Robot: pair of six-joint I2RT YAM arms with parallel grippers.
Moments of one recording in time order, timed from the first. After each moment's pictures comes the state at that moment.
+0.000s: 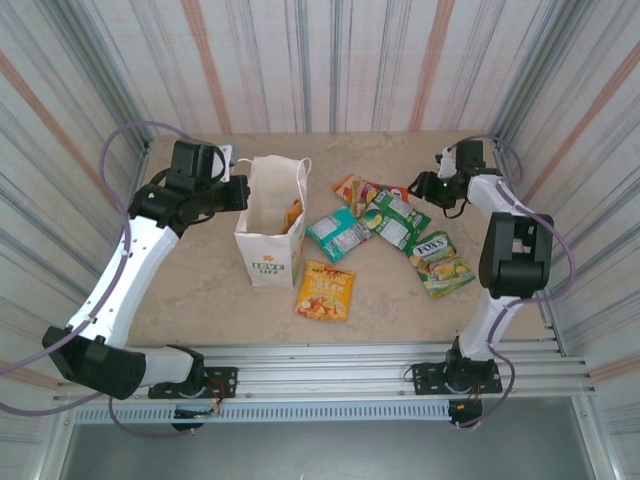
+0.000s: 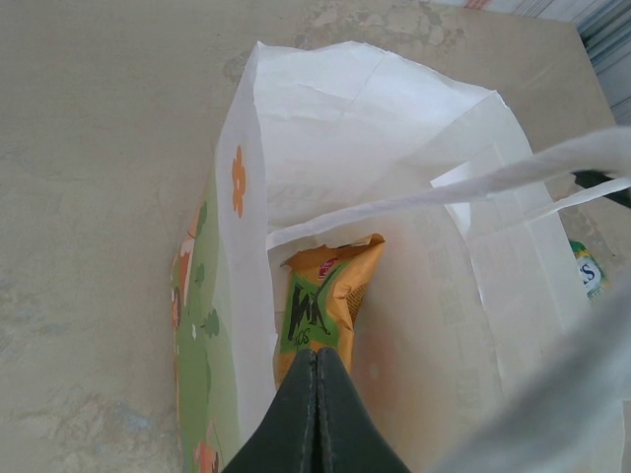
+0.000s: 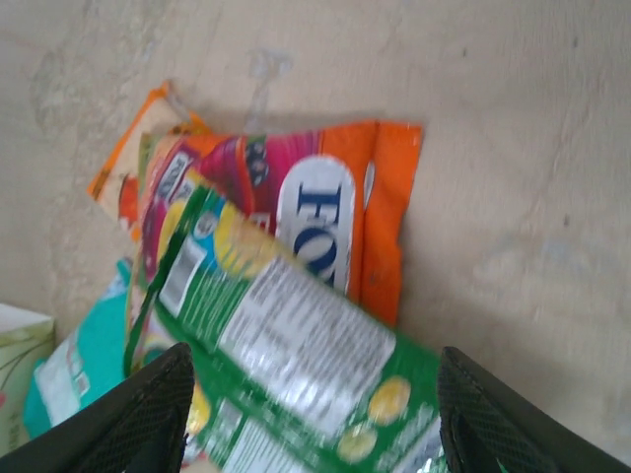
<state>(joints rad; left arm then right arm) -0.33 1.30 1.43 -0.86 0.15 -0.31 -0.06 1.91 1.41 -0.52 -0.47 0.22</state>
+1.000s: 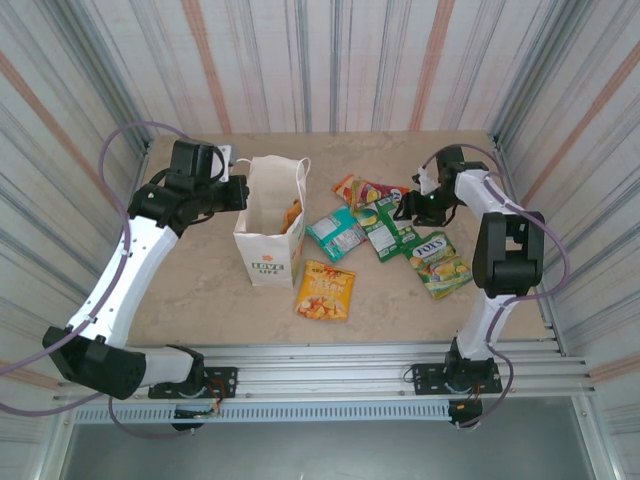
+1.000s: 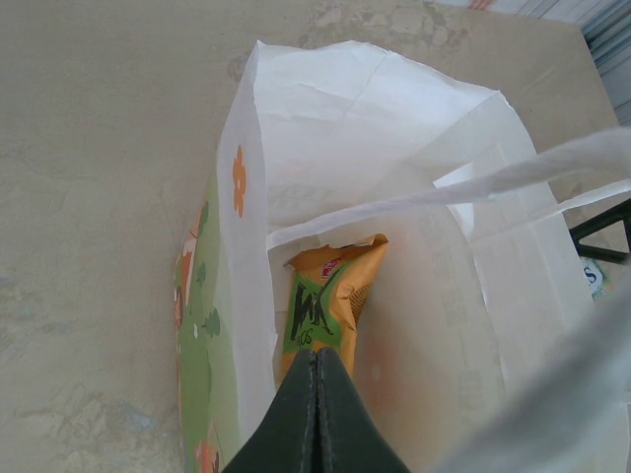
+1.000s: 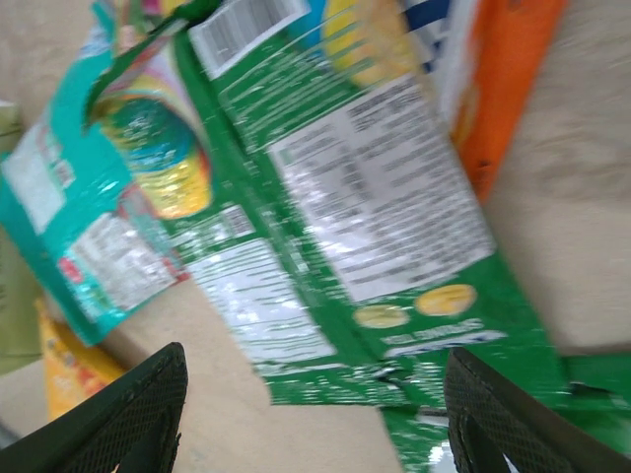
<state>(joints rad) -0.33 1.30 1.43 -0.86 0.15 -0.31 0.03 1.90 1.45 -0.92 -0.44 0.04</state>
